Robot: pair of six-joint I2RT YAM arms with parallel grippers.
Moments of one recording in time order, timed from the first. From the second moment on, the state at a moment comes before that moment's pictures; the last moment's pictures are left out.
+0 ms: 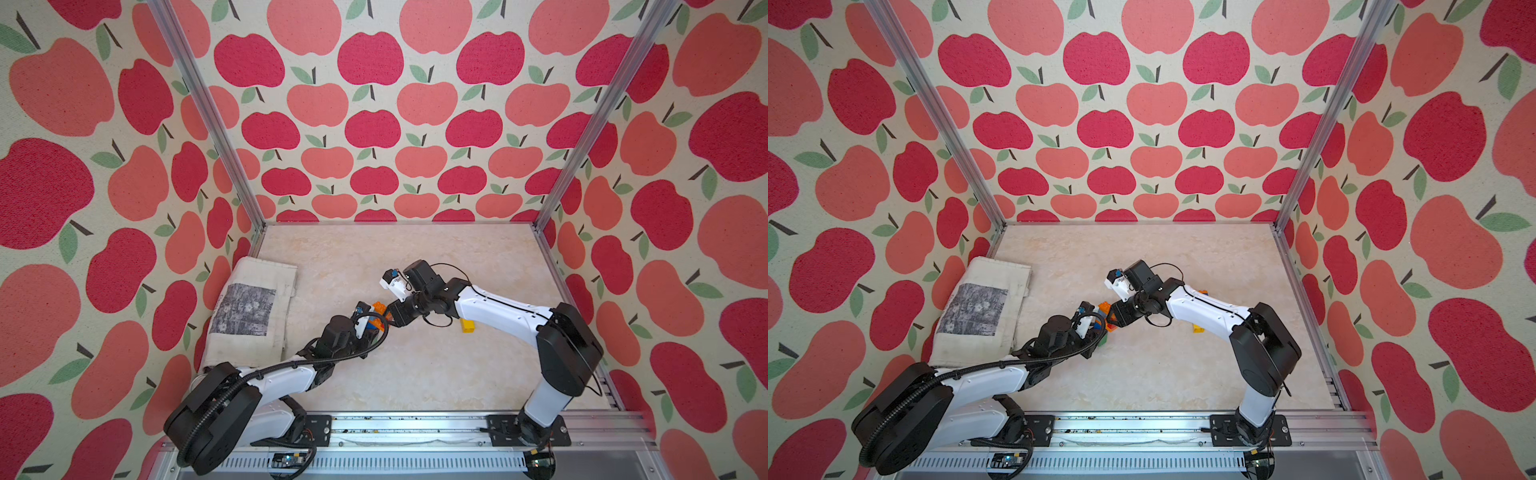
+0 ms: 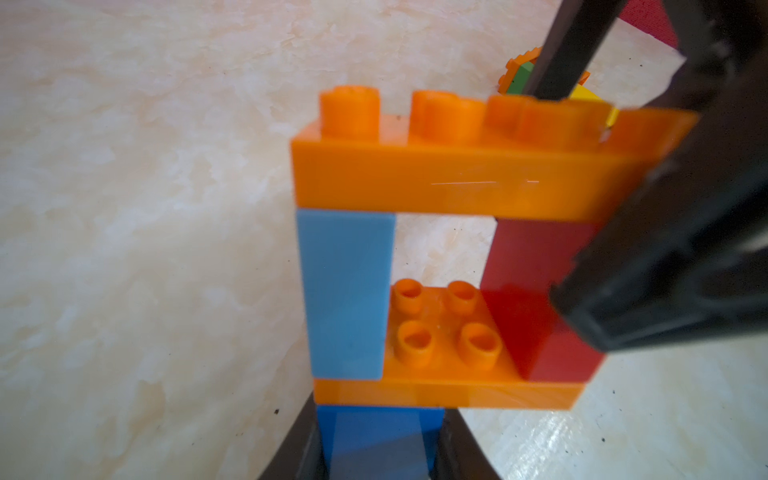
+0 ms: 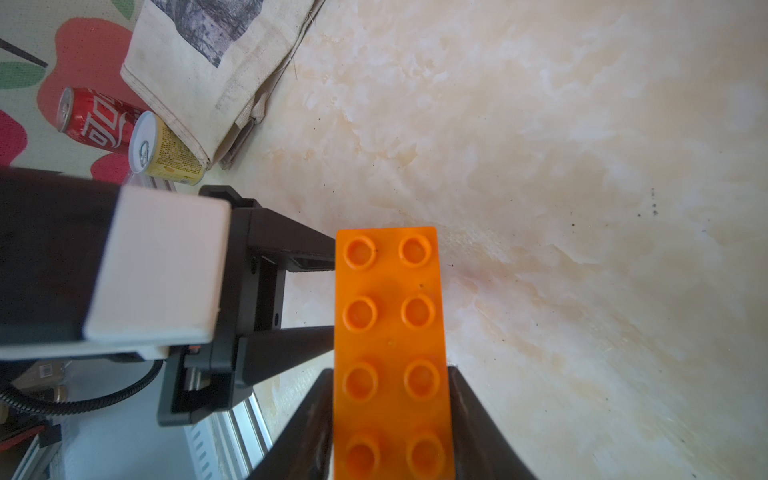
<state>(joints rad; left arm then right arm) -0.65 1.22 0.27 0.40 0.07 -0.10 0.88 1.73 1.23 -0.43 -0.44 0.22</state>
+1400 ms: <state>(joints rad) -0.56 1.86 1.32 -1.00 0.06 -0.49 0.65 1.13 0.63 -0.39 -0.22 0.16</state>
